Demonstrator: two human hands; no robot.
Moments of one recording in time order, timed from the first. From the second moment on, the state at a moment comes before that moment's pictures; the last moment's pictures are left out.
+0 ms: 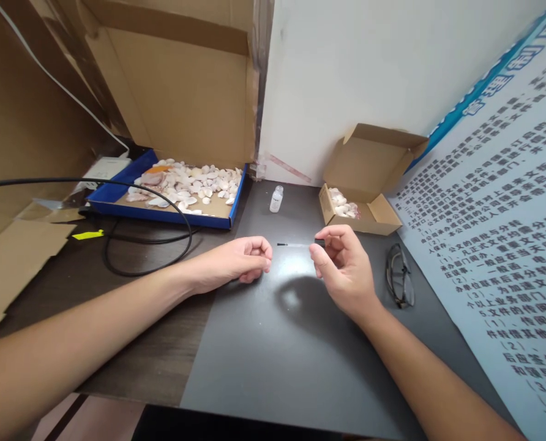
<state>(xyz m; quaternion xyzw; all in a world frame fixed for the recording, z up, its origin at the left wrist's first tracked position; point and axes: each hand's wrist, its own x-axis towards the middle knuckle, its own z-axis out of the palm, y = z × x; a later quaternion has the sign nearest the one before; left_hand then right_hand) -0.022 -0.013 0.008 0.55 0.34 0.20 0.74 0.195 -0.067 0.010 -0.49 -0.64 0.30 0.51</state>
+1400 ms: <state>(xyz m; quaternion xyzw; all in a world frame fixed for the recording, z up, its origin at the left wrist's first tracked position) -0.020 -0.017 0.013 0.65 0.36 0.15 0.65 0.194 -0.066 0.005 -0.50 -0.67 0.29 0.46</state>
